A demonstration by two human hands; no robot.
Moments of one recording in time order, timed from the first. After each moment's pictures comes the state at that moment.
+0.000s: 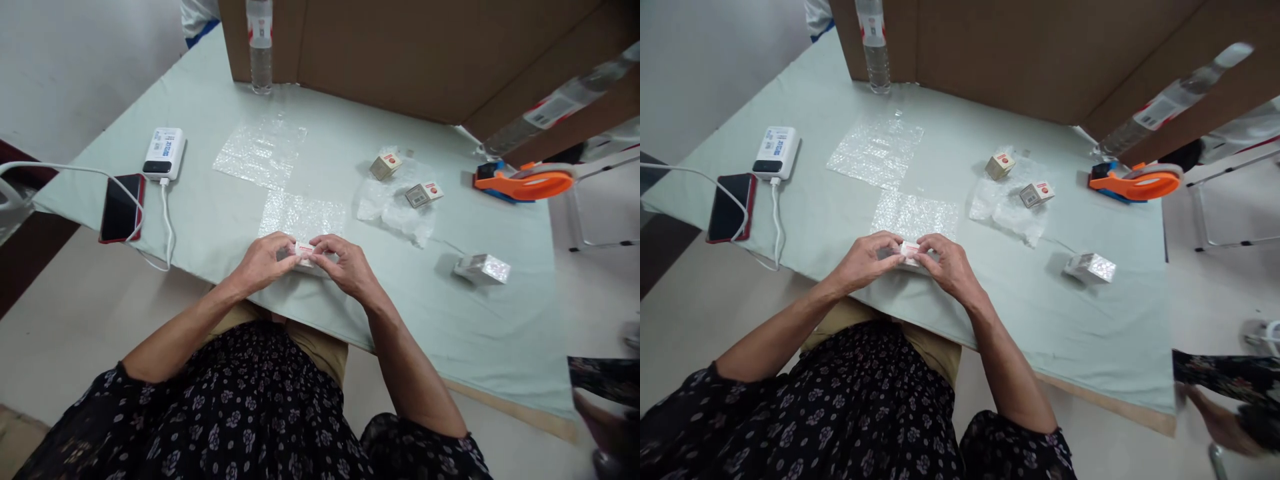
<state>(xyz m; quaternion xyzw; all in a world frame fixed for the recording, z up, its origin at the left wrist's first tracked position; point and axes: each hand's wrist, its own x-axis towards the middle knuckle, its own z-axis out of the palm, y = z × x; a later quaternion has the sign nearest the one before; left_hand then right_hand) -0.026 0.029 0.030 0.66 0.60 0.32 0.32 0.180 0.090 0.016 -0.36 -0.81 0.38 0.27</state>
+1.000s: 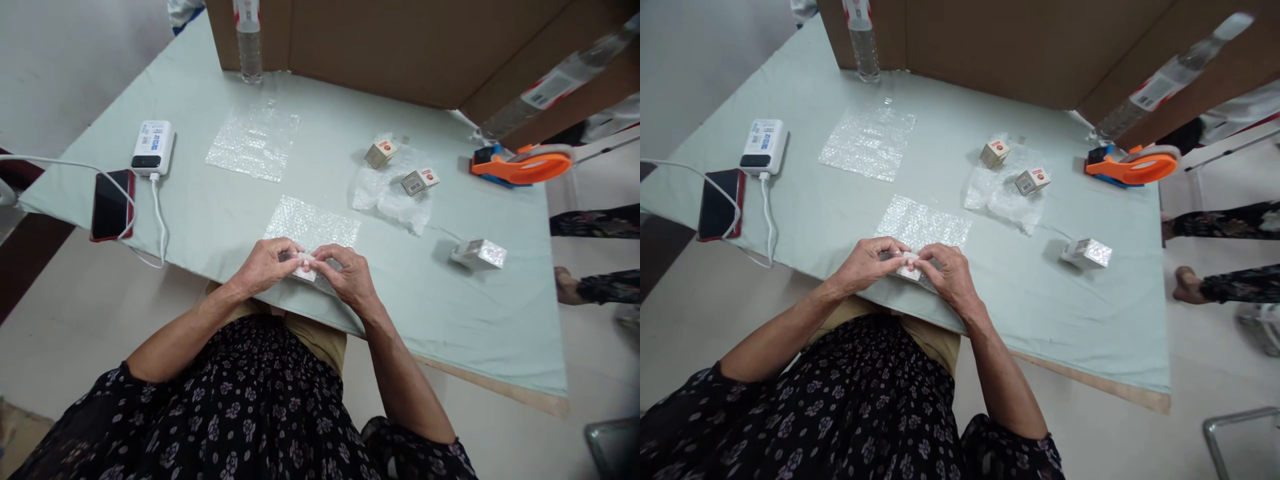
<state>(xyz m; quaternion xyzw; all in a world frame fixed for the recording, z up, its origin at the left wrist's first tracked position) -0.006 0.020 0.031 0.58 0.58 0.35 0.44 0.193 0.059 0.005 -0.40 -0.80 0.34 0.29</state>
